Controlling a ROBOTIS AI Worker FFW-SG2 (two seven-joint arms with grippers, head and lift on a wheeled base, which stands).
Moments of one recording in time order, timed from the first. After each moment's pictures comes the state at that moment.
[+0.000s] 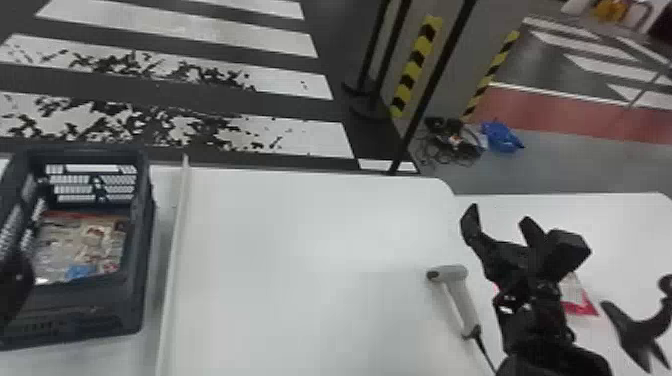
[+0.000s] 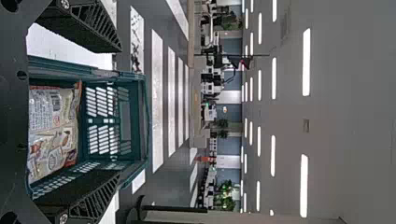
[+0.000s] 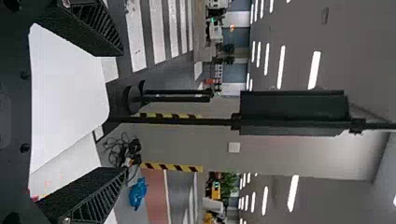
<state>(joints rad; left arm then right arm) 0.54 0.30 0.05 -1.98 0.26 -0.12 0.01 0.18 0.00 -0.50 -1.71 -0.05 -0.04 0.14</state>
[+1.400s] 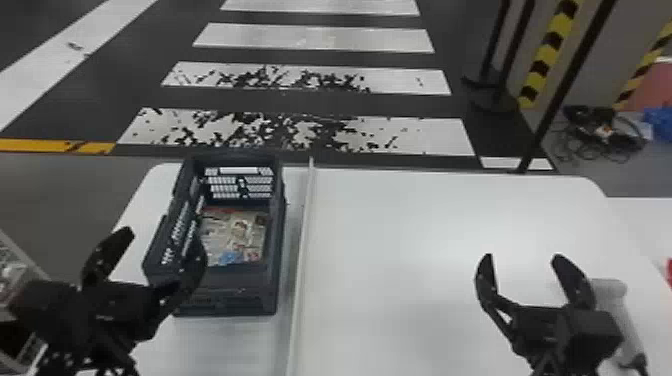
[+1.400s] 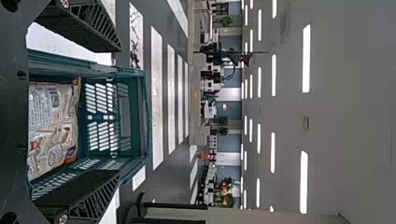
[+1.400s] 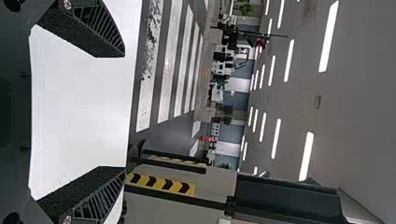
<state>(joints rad) 0.52 0.29 0.04 -1.97 0.25 -0.12 -0.01 0.41 0.00 -0.08 -1.69 0.11 -0.27 -0.05</state>
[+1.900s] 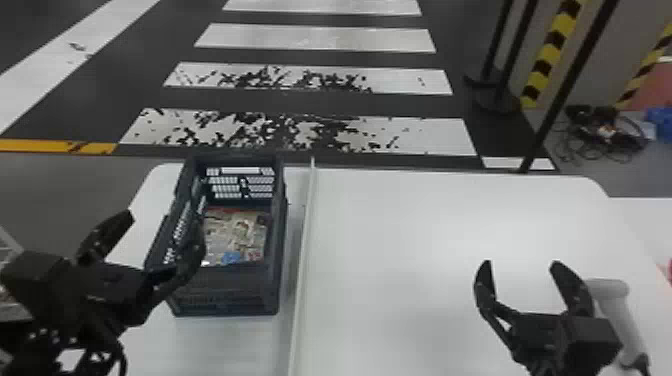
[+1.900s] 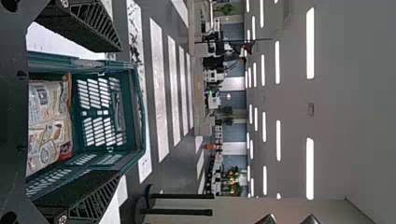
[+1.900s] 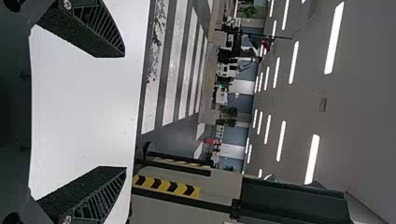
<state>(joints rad) 0.52 0.32 0.09 -2.09 0.25 0.06 -0.06 0.43 0.00 -0.07 -1.70 0.11 -0.27 -0.06</state>
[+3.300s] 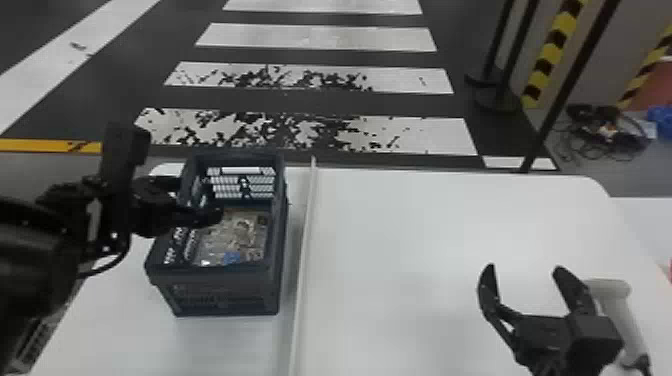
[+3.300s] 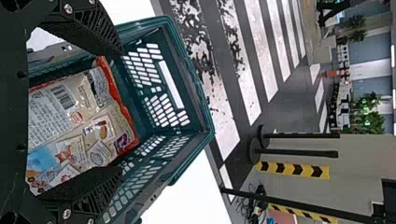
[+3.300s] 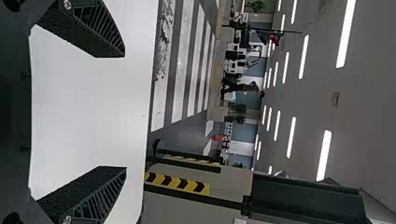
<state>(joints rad) -0.10 0.44 -0.02 -1.86 0.08 0.88 -0.53 0.42 0.00 -0.08 -1.68 0.09 -0.24 -0.05</state>
